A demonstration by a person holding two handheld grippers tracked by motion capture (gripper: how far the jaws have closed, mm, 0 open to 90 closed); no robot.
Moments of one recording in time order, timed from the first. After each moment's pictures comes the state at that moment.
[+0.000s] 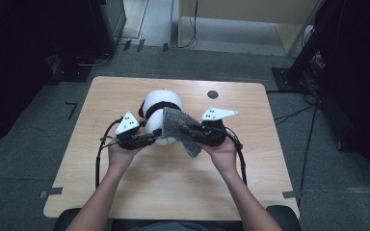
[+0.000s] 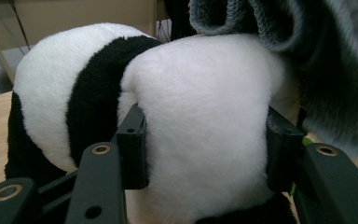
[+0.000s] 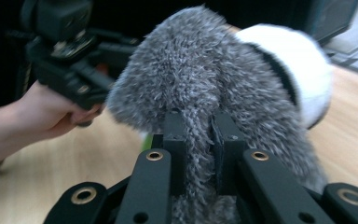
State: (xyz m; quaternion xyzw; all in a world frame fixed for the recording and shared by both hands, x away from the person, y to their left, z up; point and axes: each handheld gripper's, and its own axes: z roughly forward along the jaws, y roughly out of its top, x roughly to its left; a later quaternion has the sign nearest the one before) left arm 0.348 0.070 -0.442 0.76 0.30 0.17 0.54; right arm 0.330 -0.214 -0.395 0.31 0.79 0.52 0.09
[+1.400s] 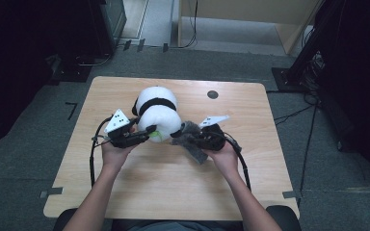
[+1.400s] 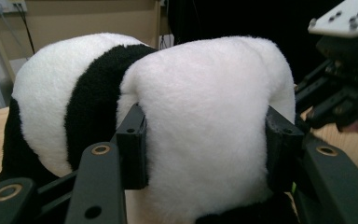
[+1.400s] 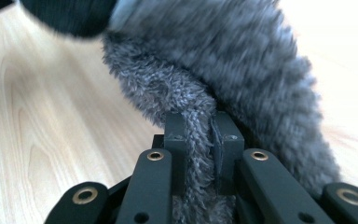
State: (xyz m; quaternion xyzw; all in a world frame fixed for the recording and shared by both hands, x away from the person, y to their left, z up) left arm 0.347 0.088 -0.430 0.75 0.30 0.17 0.57; right arm 0.356 -0.233 -0.460 0.36 0.83 0.42 0.07
